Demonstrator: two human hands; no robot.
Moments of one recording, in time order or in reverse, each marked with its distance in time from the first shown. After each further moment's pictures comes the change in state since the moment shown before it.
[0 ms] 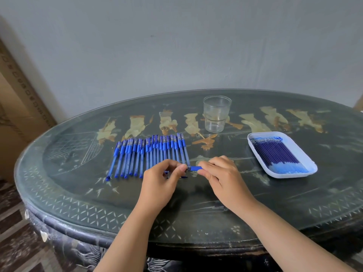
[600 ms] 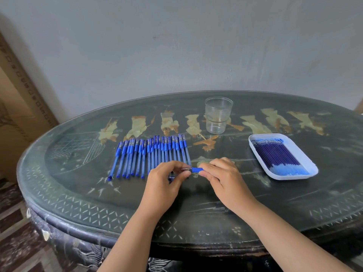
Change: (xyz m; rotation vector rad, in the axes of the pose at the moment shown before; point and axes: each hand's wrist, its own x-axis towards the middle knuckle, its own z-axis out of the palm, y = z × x) left_hand 0.002 -0.016 0.004 0.164 0.032 0.222; right_hand 0.000 -0.002 -0.002 0.002 -0.032 0.011
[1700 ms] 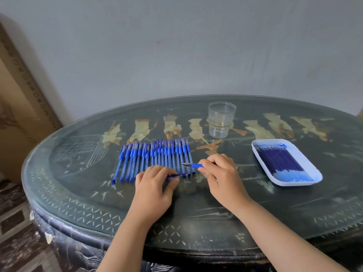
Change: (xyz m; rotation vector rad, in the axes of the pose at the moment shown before) left_hand -0.008 -0.033 -0.016 0.368 0.002 0.036; right_hand 0.018 -0.003 0.011 -0.057 0.099 0.018
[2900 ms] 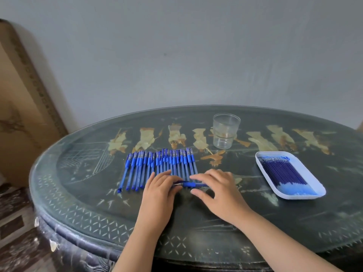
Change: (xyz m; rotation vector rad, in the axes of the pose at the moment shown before) left_hand 0.005 0.002 0.000 -0.059 0.026 -0.028; right_hand 0.003 -0.014 -0.003 -0.052 -0.343 0.029
